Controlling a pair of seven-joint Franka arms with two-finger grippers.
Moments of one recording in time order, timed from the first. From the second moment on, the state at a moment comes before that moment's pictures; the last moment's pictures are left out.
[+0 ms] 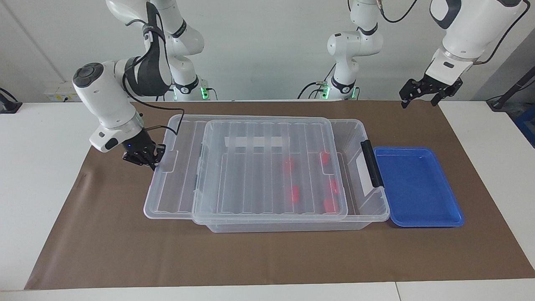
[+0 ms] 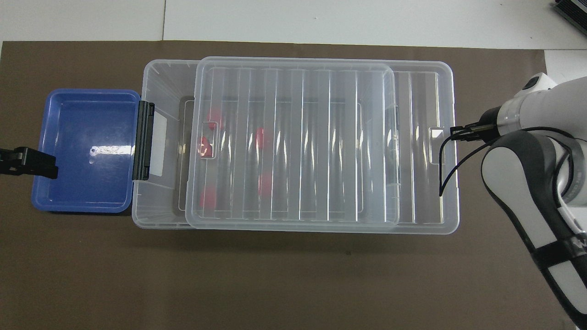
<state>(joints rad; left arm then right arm) 0.01 -0.07 -0.03 -1.65 0.04 1.49 0.01 0.10 0.11 -0.08 -1.89 0.15 2.11 -0.14</state>
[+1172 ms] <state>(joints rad) 0.00 -0.07 -0.04 -1.64 -0.01 1.56 0.01 0.21 0.11 -0.08 -1.89 0.17 2.13 -0.03</state>
